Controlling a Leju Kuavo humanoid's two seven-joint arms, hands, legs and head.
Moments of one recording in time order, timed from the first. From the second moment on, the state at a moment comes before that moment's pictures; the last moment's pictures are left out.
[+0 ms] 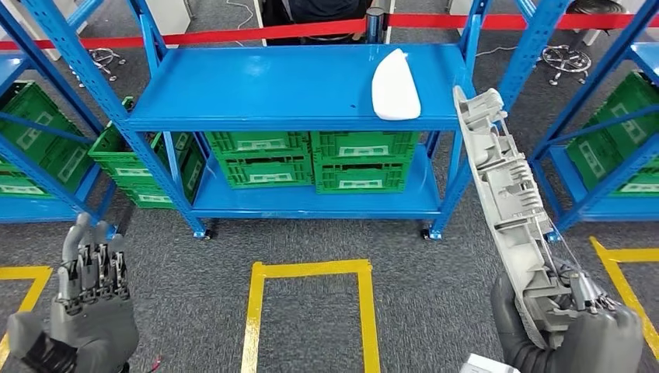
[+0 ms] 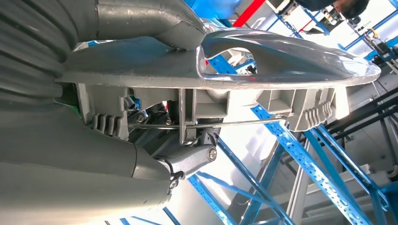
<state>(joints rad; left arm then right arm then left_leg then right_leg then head) 0.19 0.24 -0.54 -2.07 0.06 0.38 -0.63 0.19 -0.44 0.58 -2.52 1.43 -0.68 0.56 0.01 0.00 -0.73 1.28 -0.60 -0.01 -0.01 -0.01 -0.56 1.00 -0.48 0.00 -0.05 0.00</state>
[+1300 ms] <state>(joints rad) 0.16 0.24 -0.55 -2.08 0.07 0.37 -0.61 0.19 -0.47 0.55 -2.52 1.36 -0.67 0.55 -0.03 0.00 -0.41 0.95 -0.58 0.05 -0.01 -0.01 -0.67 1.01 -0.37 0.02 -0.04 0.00</state>
